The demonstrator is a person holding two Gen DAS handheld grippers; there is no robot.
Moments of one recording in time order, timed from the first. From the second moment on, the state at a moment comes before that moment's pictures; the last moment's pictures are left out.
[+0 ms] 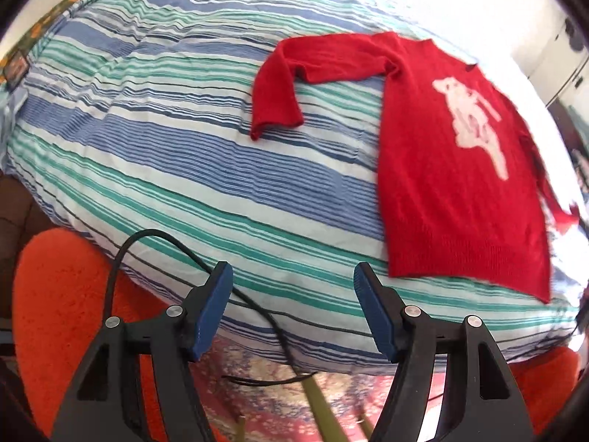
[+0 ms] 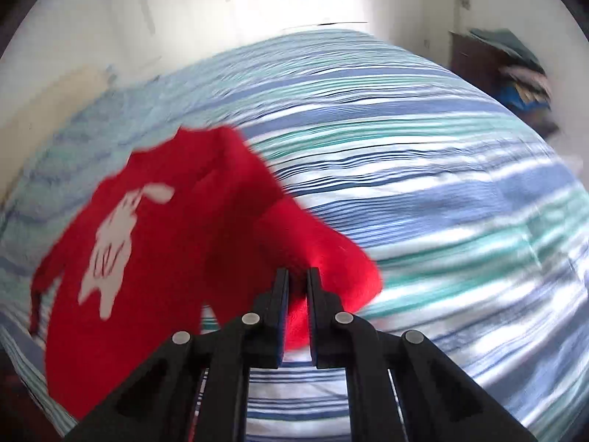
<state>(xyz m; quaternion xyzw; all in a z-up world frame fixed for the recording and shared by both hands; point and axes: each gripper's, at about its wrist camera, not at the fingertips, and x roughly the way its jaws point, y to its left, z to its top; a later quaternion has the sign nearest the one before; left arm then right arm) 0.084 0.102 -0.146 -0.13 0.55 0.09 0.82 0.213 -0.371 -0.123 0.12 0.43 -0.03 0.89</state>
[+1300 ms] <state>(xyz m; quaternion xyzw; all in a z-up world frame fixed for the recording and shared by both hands) 0.093 0.083 -0.151 -0.09 0.56 0.10 0.82 0.277 -0.529 -0.195 0.43 0.56 -0.11 0.70</state>
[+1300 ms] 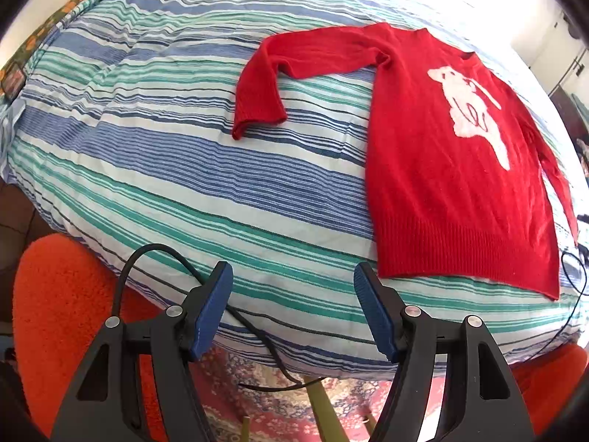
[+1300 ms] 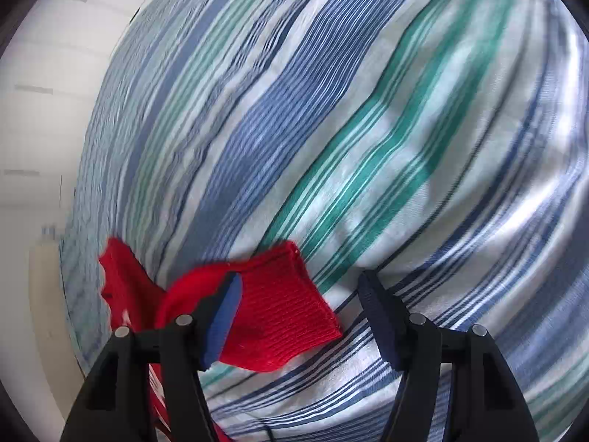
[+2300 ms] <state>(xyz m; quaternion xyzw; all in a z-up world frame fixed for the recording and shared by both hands) 0.092 0.089 -0.149 -0.10 0.55 0.11 0.82 0.103 -0.499 -0.150 0.50 0.44 0.04 0.74</state>
